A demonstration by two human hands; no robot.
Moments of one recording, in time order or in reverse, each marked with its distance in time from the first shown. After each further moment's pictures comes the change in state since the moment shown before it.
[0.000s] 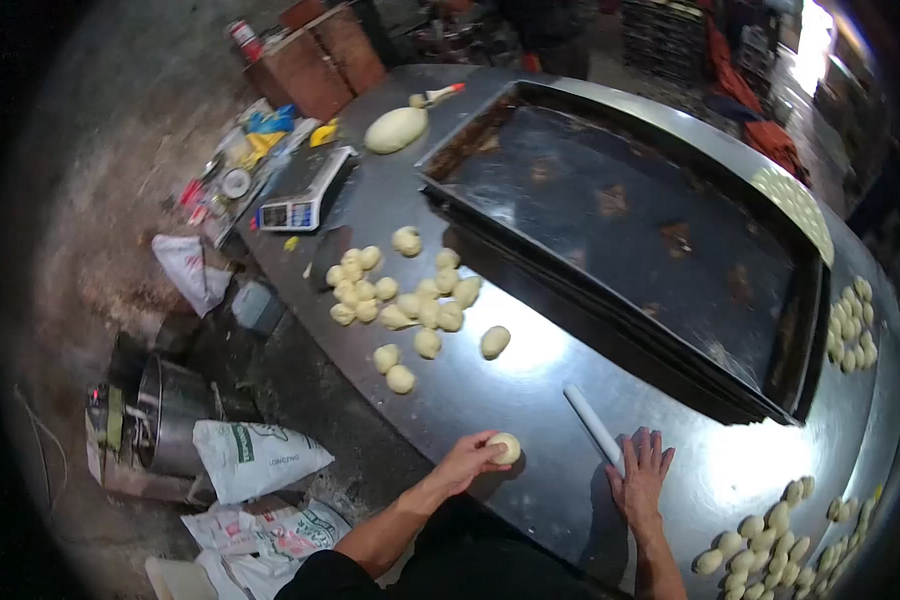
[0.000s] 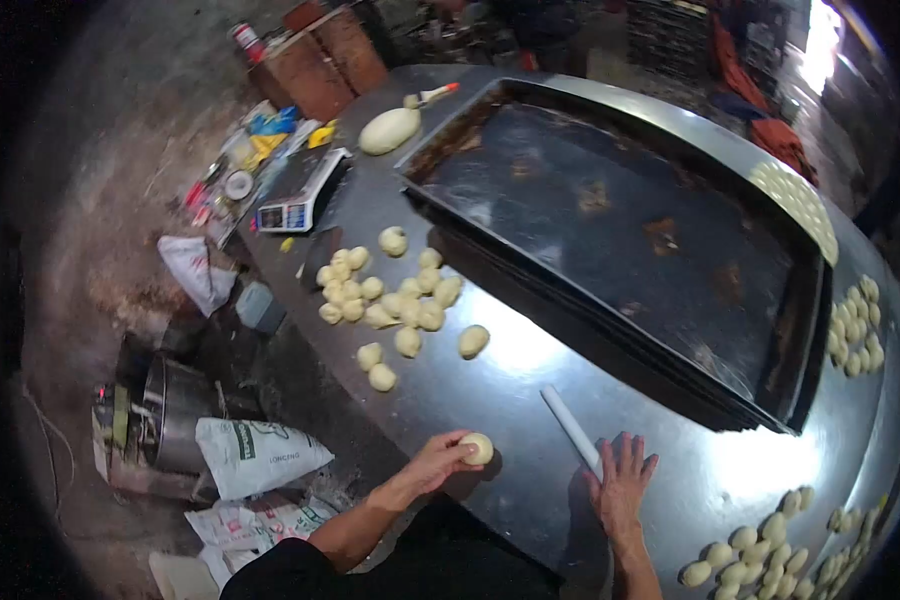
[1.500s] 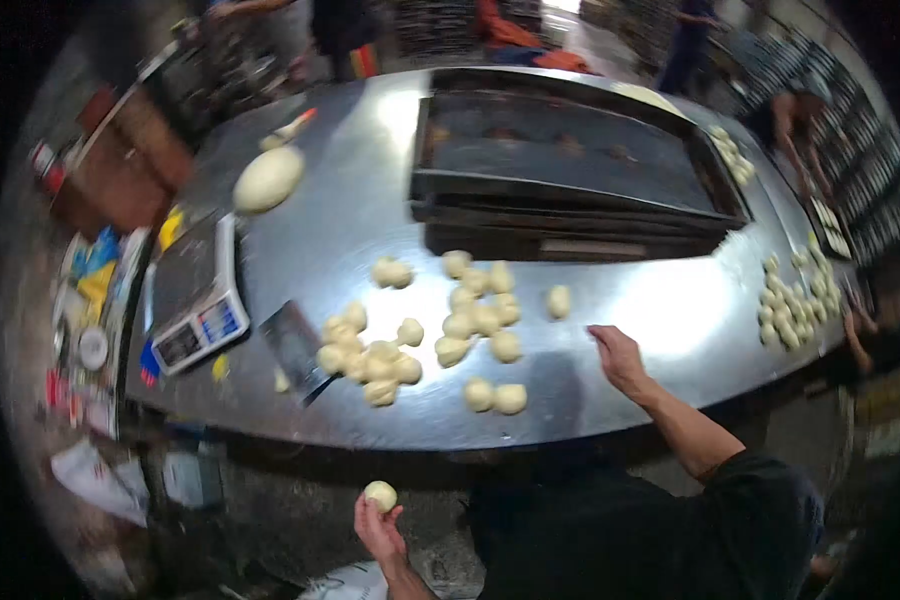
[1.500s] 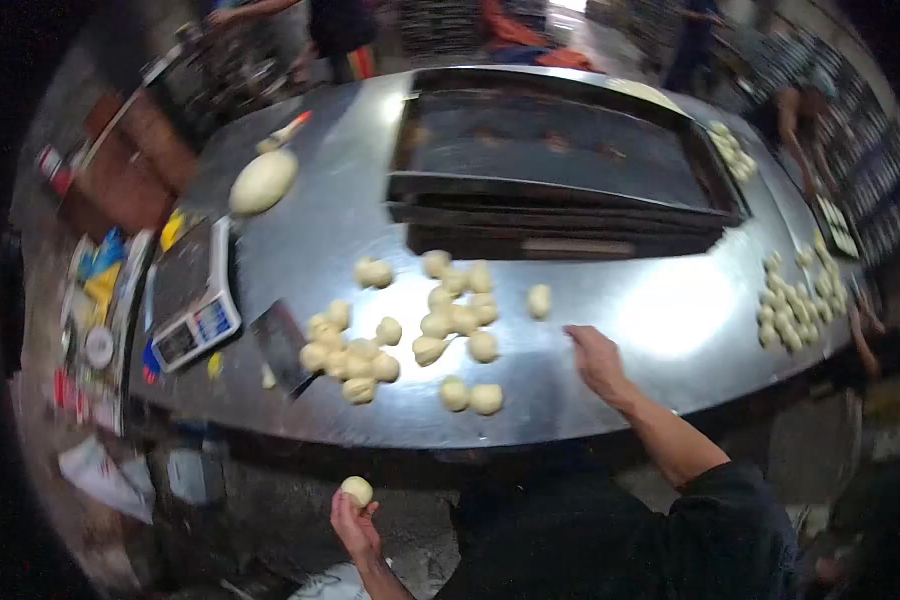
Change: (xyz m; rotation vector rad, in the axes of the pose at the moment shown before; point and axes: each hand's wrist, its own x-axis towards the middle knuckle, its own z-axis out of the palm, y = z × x) left_hand -0.076 0.106 -0.441 -0.200 0.397 0.380; right_hand 0.119 -0.299 0.071 0.223 0.467 0.228
